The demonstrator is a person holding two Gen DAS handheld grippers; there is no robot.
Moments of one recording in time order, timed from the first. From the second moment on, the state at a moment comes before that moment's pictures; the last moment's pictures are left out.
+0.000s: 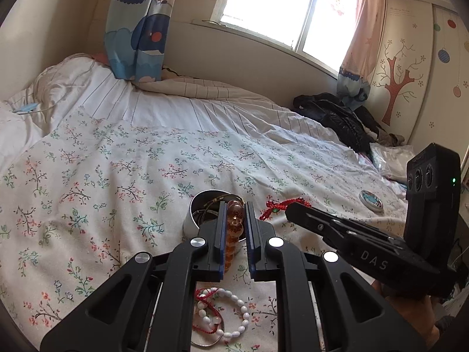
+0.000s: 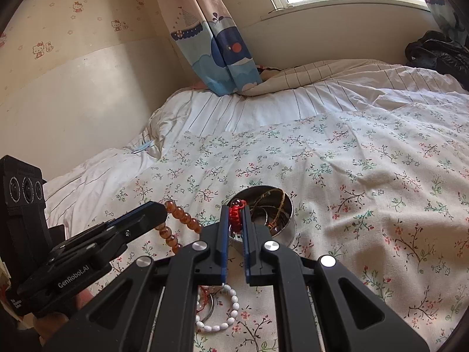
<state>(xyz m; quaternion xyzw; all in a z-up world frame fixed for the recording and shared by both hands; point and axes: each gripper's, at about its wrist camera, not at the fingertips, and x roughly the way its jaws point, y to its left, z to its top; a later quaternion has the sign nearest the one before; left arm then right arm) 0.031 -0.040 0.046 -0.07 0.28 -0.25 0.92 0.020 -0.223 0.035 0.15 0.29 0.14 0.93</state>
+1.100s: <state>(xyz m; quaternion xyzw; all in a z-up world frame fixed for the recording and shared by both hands) 0.126 -0.035 0.006 -0.14 0.35 -0.11 0.92 0.092 -0.234 0.002 0.15 0.34 0.10 0.92</state>
